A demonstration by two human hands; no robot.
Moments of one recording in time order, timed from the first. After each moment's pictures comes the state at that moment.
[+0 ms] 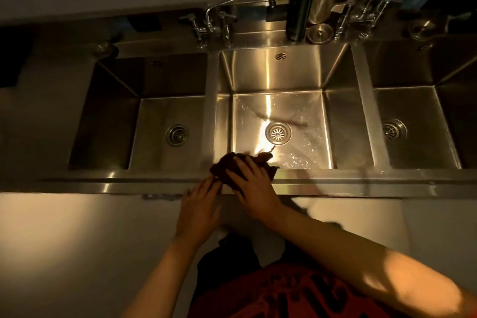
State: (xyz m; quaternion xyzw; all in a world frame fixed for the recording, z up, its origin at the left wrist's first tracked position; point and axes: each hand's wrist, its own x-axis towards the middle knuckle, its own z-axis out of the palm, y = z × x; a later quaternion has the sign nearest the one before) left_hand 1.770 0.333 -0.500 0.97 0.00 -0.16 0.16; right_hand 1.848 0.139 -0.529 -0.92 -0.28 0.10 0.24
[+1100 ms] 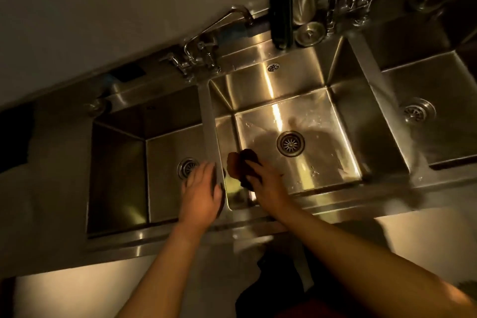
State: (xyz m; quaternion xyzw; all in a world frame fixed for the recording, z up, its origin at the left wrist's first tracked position) left_hand 1.936 0.364 -0.470 0.98 0.02 -0.15 0.14; right_hand 1.941 0.166 -0.528 -0.78 0.05 0.17 0.60
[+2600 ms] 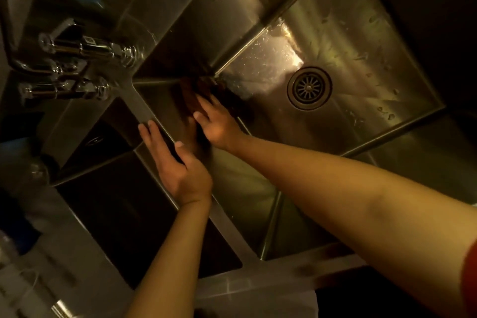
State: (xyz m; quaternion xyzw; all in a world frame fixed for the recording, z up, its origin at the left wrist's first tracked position) left_hand 2.116 0.331 -0.556 0.96 0.15 0.01 0.22; right_hand 2.166 0.275 -0.683 -0.66 0.16 0.24 0.70
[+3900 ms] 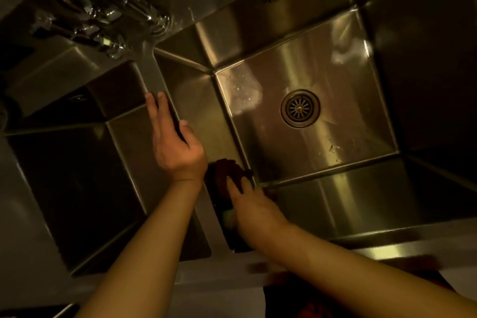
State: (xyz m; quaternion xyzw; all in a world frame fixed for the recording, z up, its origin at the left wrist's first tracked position) left_hand 2.117 0.337 -0.557 0.96 0.13 0.03 0.24; right_hand 2.011 0.206 -0.543 -0.78 -0.09 0.55 0.28
